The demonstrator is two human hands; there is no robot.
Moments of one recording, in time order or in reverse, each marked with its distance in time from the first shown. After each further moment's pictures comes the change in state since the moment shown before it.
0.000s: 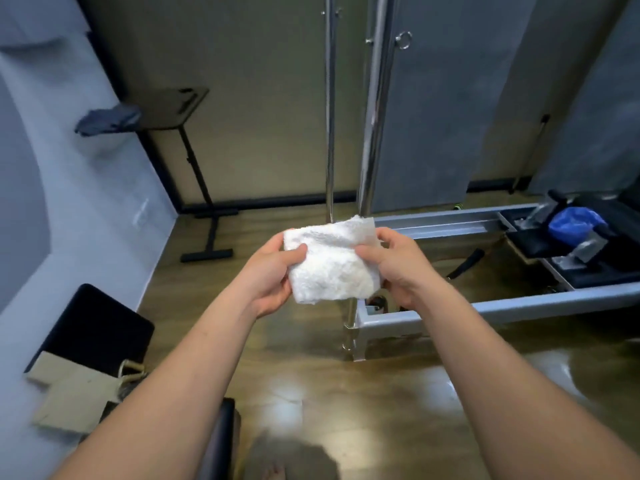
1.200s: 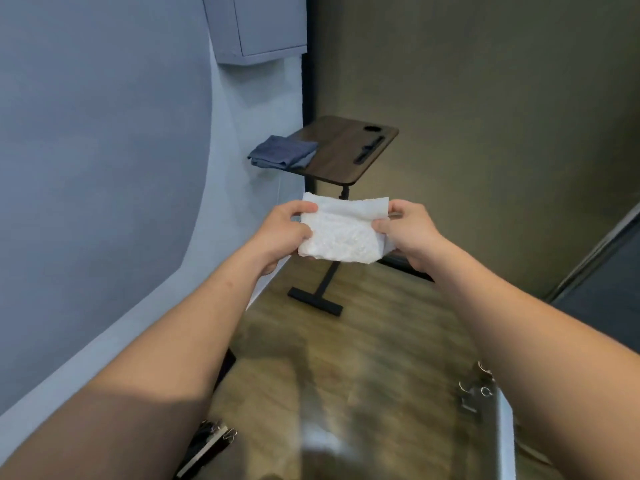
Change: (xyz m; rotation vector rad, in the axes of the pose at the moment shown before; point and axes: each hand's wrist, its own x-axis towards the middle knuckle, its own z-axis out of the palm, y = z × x) left_hand 0.320 0.309 -0.323 0.476 0.588 0.279; right_hand 0.504 -0.166 0.386 -0.343 -0.417 -0.286
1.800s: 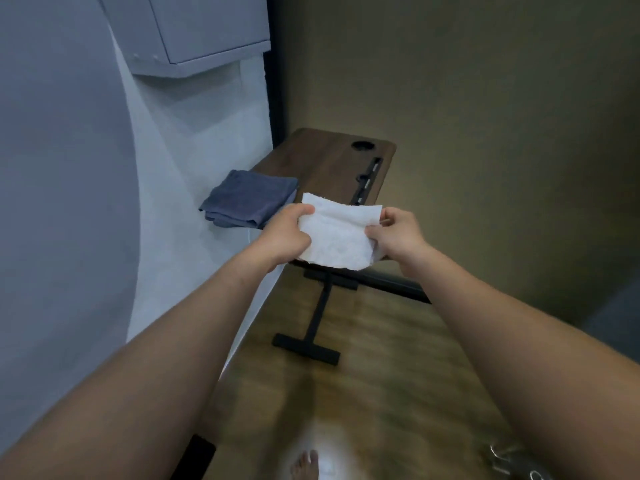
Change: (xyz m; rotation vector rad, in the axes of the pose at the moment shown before) left_hand 0.359 0.000 -0.022 0.407 -0.094 0.112; right_hand 0.326 0.017 0.051 -0.057 0.179 0.137
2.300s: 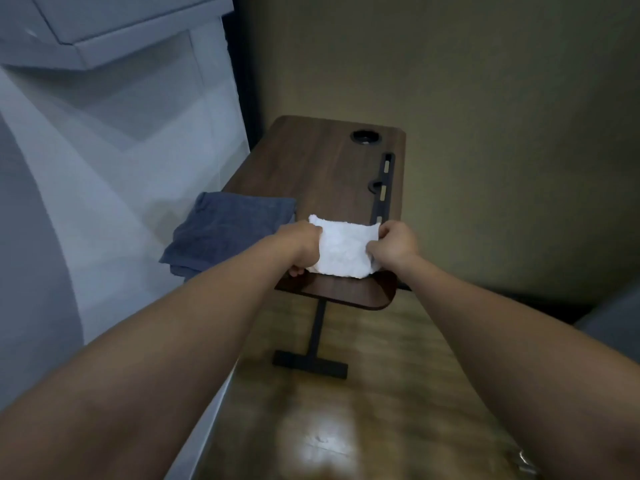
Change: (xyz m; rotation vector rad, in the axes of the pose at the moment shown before) left_hand 0.224 -0.049 0.012 0.764 -0.491 -0.058; right_hand 0.189 0.038 0.082 -0.388 0.104 0.168
